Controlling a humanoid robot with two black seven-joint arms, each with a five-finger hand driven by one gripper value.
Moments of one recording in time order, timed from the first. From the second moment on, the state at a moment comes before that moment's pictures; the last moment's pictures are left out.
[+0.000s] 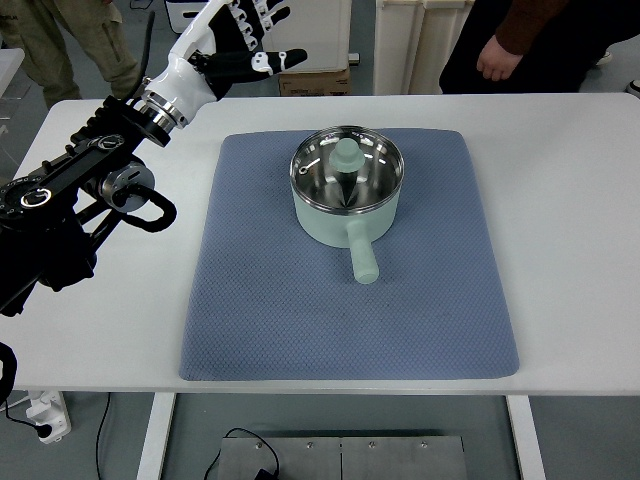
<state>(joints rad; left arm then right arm) -1.00 0.28 -0.67 -0.94 0.58 -0.21 -0.45 -0.01 0.00 0.39 0.17 -0.46 -0.07 -0.10</state>
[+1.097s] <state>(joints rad) -1.18 0.27 -0.40 -1.12 1.40 -0.58 -0.51 -0.01 0.00 0.39 0.17 -0.46 -0.07 -0.10</state>
